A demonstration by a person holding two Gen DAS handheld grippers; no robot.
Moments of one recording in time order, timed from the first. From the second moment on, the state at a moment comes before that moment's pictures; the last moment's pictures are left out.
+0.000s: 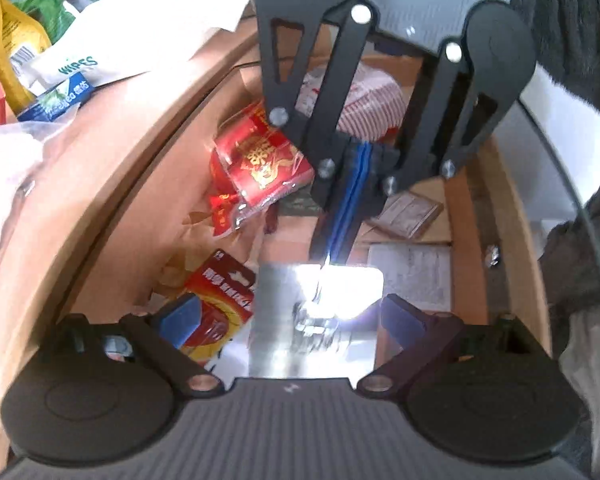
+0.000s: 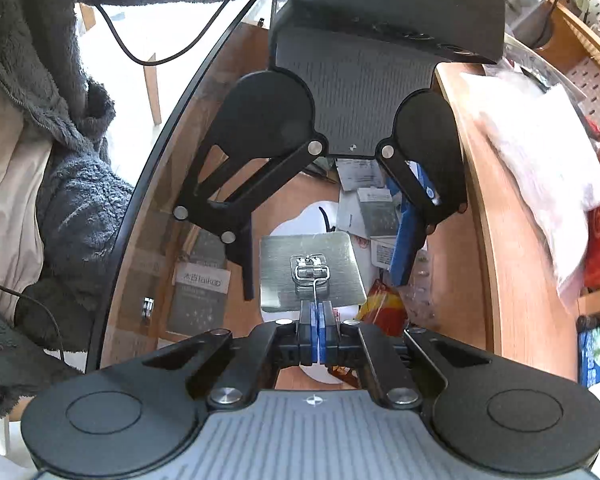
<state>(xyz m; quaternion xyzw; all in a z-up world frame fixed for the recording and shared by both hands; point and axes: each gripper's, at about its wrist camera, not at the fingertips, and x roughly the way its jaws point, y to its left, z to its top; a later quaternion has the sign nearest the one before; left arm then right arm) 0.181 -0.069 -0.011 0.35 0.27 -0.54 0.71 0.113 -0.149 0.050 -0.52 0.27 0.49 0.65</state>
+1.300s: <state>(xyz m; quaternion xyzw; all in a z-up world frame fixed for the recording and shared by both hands) 0.175 -0.056 0.001 0.33 0.30 -0.57 0.69 0.121 -0.148 0.042 -0.53 0.28 0.48 0.64</state>
